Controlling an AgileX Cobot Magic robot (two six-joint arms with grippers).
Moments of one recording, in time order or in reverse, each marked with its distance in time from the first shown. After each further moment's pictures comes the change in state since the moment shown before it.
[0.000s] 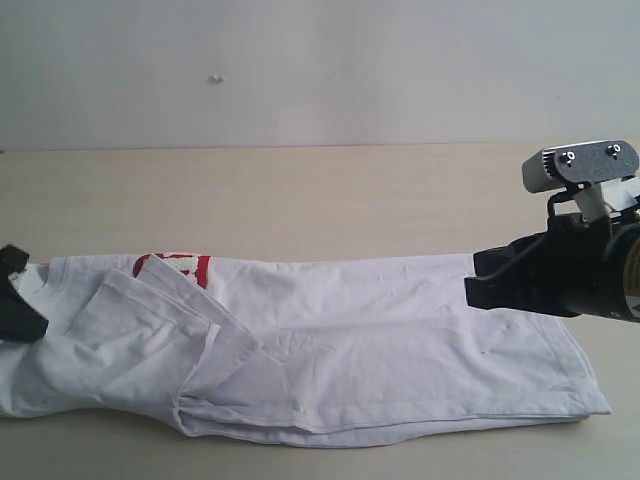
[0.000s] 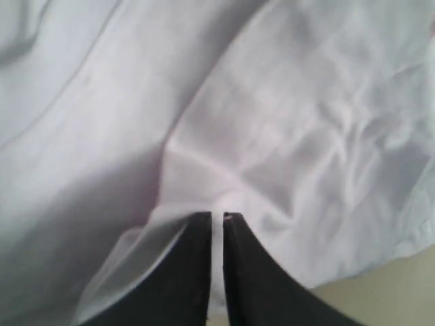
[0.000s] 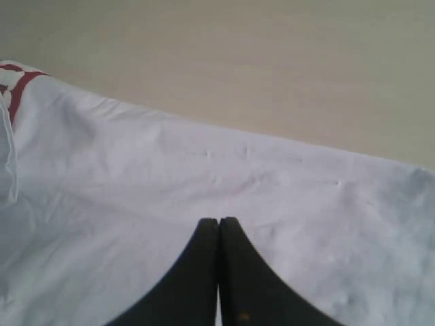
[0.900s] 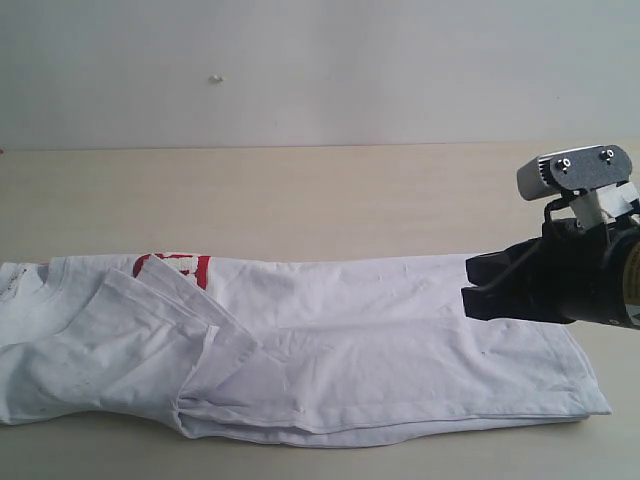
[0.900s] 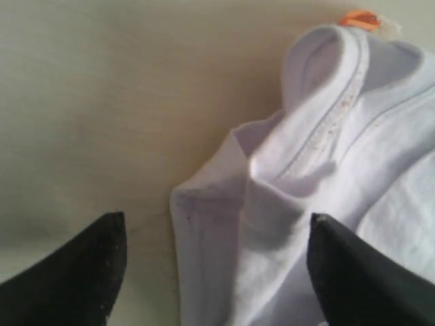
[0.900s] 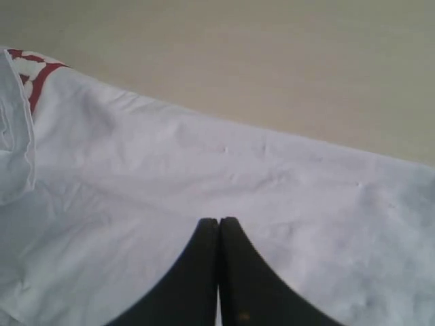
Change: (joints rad) left arm 0.184 0.007 0.036 -0.017 -0.246 0.050; right arm 0.000 -0.002 0.011 -0.053 -0.042 0.021
